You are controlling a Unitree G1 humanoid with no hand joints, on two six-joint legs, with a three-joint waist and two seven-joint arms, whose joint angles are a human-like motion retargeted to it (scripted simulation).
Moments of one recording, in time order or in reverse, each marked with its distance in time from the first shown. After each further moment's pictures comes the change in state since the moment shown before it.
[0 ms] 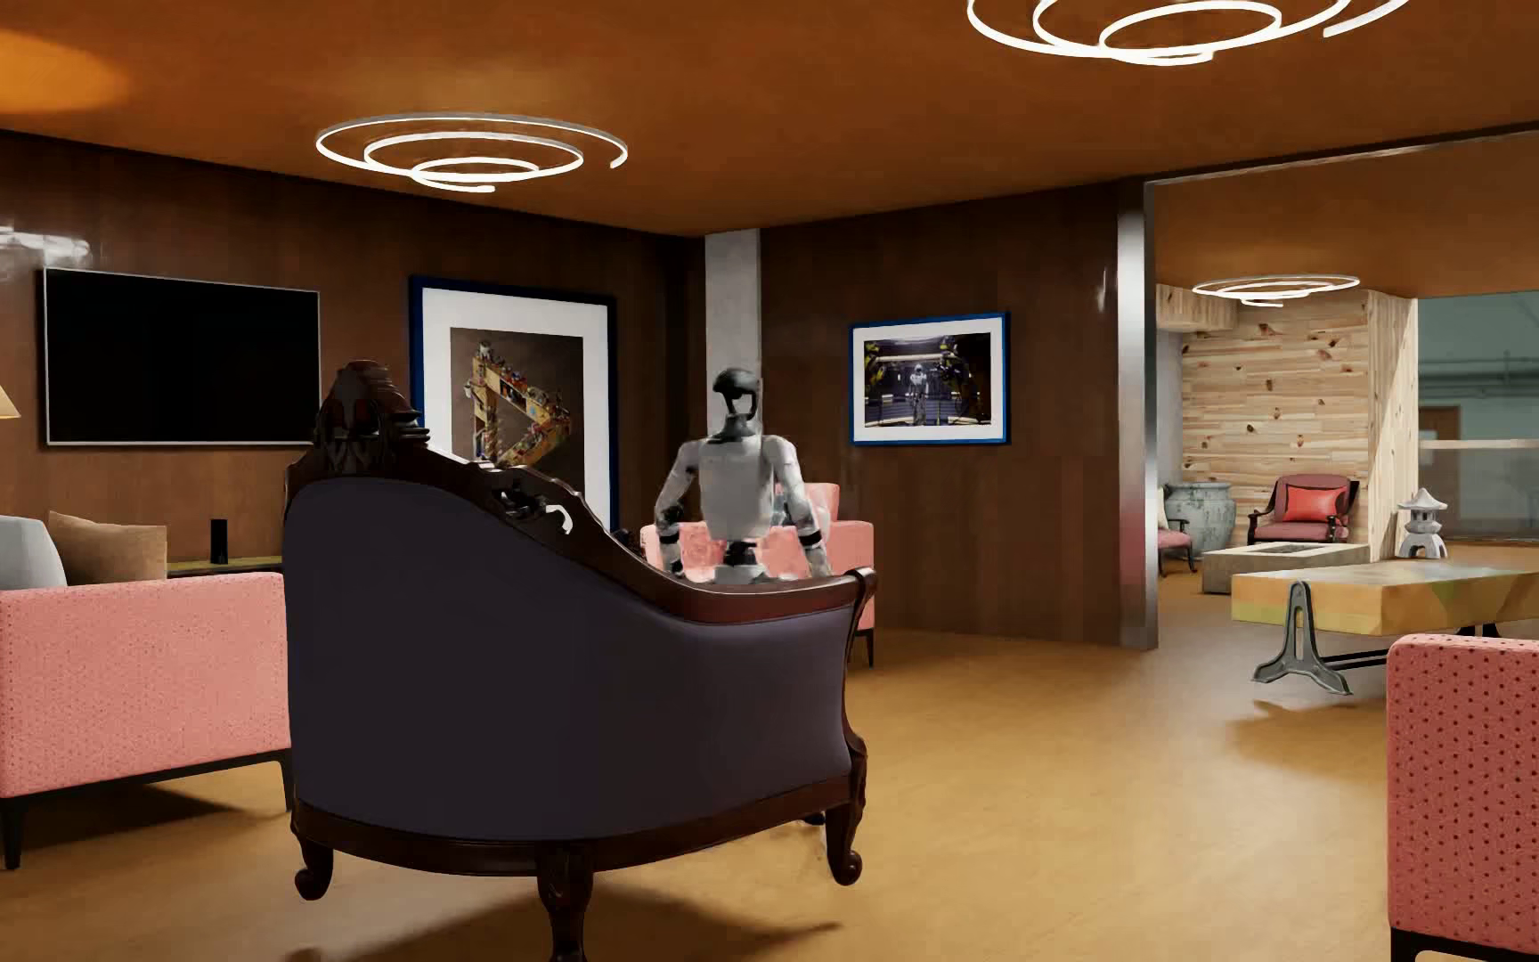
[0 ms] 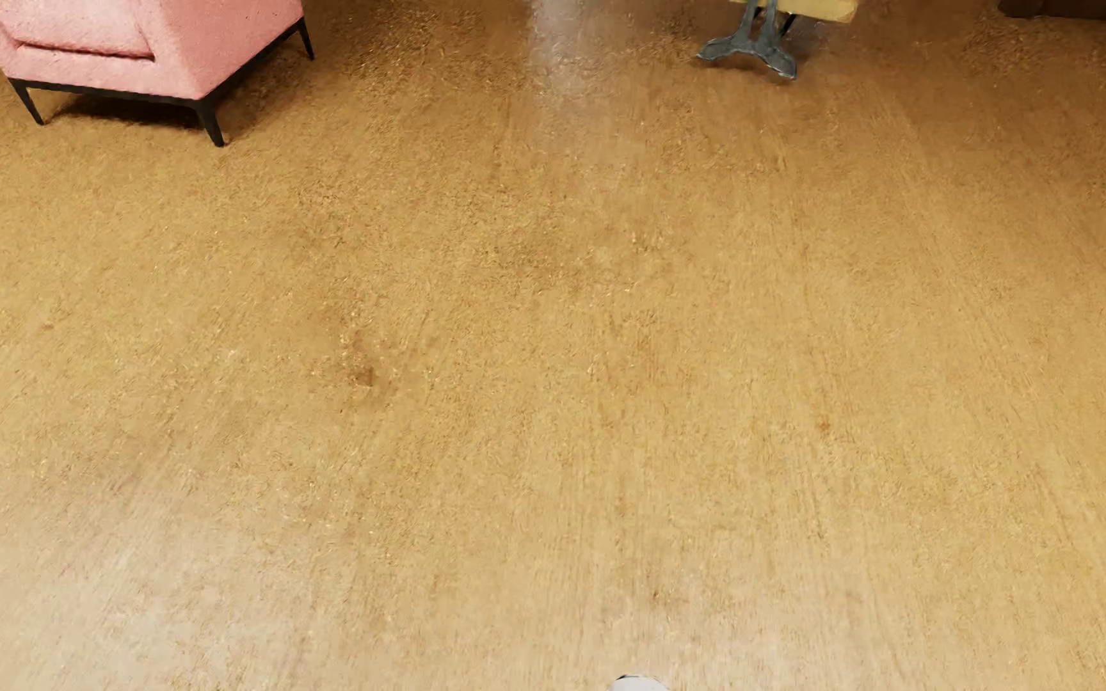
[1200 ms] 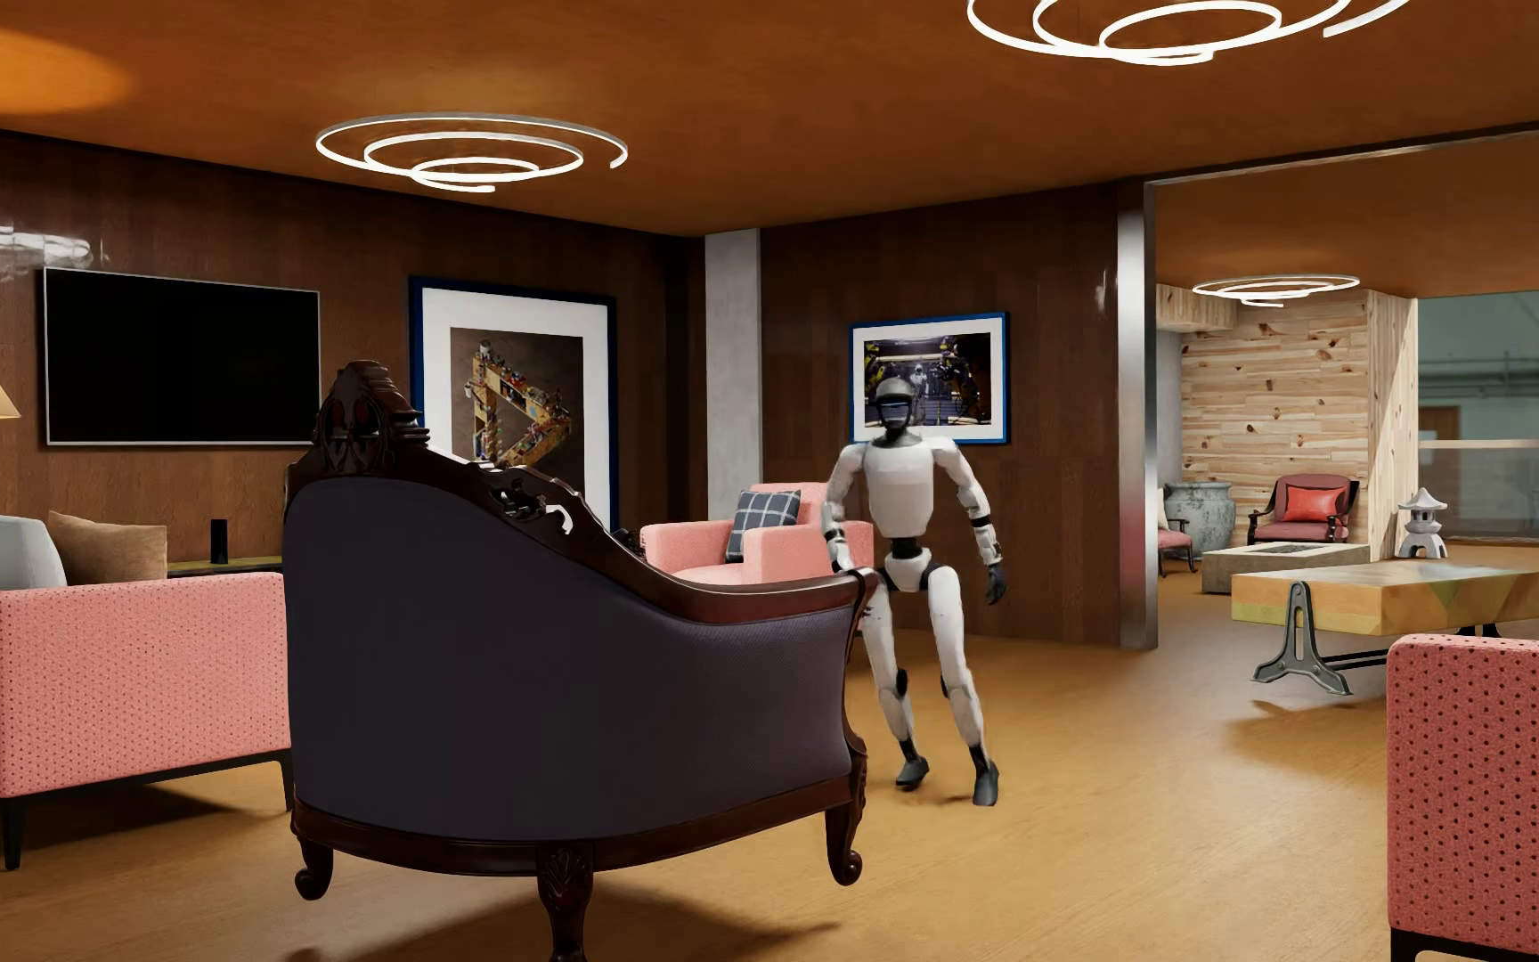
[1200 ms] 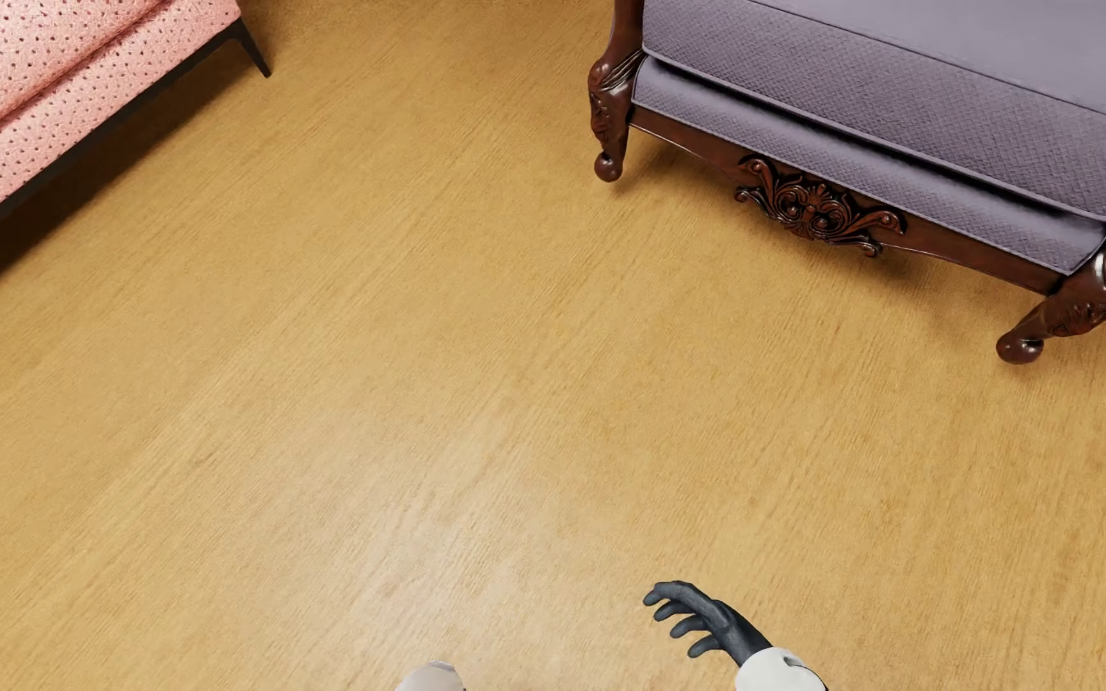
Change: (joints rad) body -0.386 0.280 0.413 0.083 0.140 -0.105 0.000 0.000 -0.036 0.031 -0.610 0.261 -0.273 0.247 -0.632 -0.101 0.061 0.000 0.000 -0.069 0.067 0.152 -0.286 0.000 0.000 0.000 0.000 0.000 0.000
